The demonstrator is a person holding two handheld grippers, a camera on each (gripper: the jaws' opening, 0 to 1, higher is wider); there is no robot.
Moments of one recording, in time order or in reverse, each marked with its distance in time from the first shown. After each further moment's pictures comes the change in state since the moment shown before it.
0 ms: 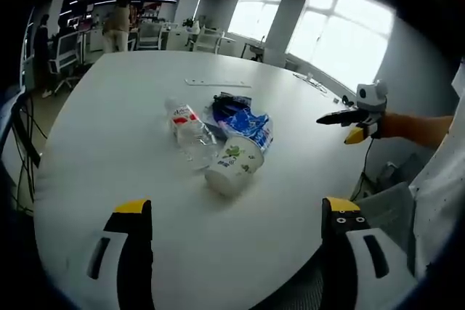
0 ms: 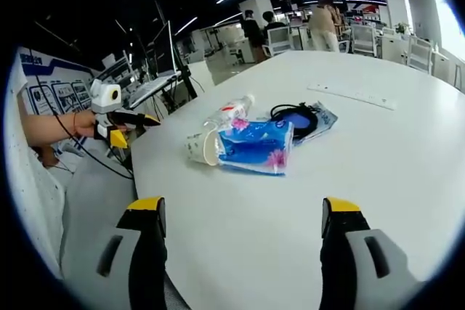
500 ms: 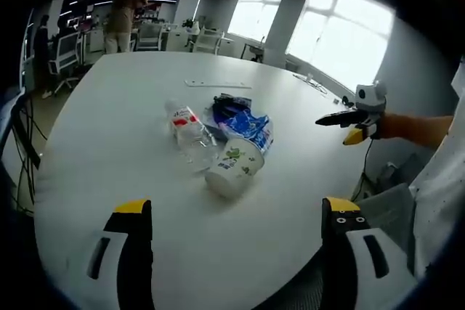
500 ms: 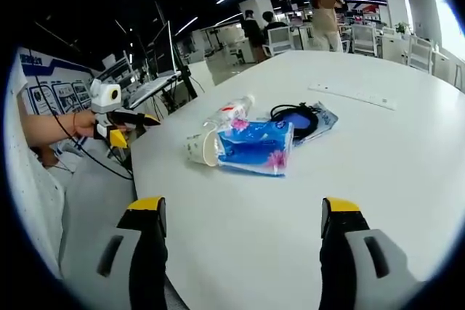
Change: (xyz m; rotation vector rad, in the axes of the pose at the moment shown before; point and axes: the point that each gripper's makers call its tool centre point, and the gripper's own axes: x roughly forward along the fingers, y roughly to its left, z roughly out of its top) left arm 0.000 0.001 0.003 0.001 -0.005 -0.001; right arm 0.002 -0.001 0.001 -0.002 -0.002 0.003
